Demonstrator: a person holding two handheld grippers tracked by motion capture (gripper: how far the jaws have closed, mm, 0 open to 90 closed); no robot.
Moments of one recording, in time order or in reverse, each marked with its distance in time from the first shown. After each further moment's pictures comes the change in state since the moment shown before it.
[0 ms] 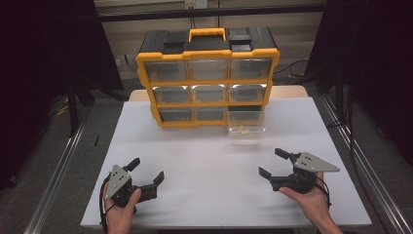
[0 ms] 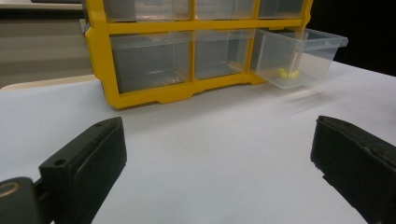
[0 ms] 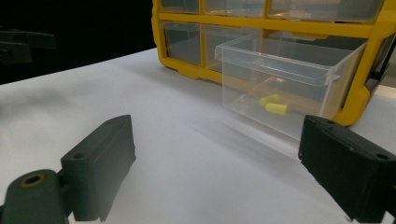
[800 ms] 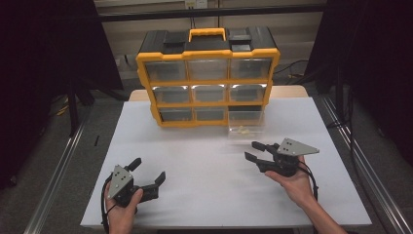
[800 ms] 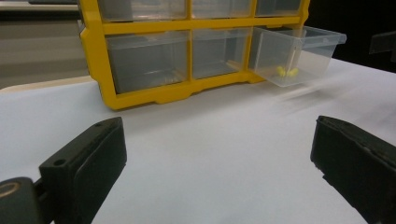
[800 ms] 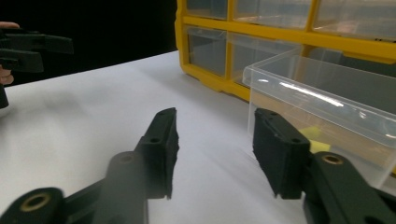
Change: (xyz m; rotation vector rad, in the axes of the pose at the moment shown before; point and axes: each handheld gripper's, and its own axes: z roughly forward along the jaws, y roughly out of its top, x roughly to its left) left arm -0.003 0.000 0.003 0.007 -0.004 0.016; right arm -0.006 0.019 0.047 0.021 0.123 -0.047
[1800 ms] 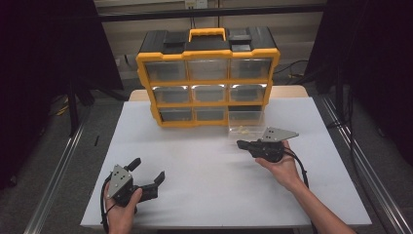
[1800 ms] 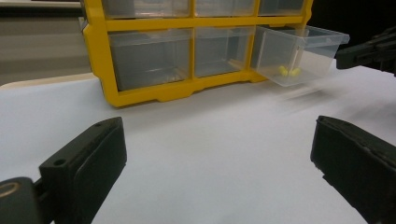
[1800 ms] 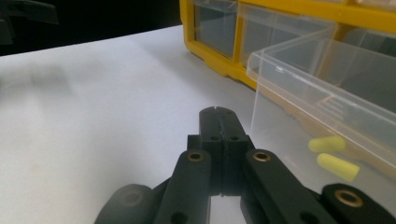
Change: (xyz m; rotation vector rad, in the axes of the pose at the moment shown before) left arm 0.002 -0.001 0.000 -0.003 0.002 -0.014; right arm -0.023 0.004 0.046 0.109 0.070 -0.038
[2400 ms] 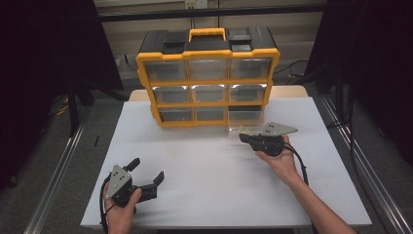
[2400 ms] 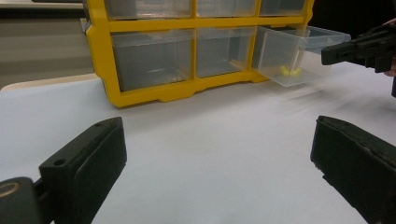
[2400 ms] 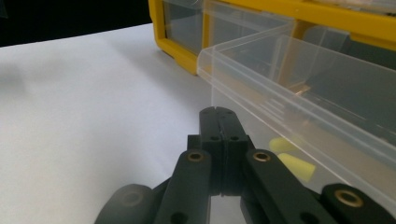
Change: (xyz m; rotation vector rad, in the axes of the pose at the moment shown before) left arm 0.001 0.000 -0.002 -0.002 0.006 0.007; right arm -0.019 0.000 0.007 -0.004 -0.080 -0.004
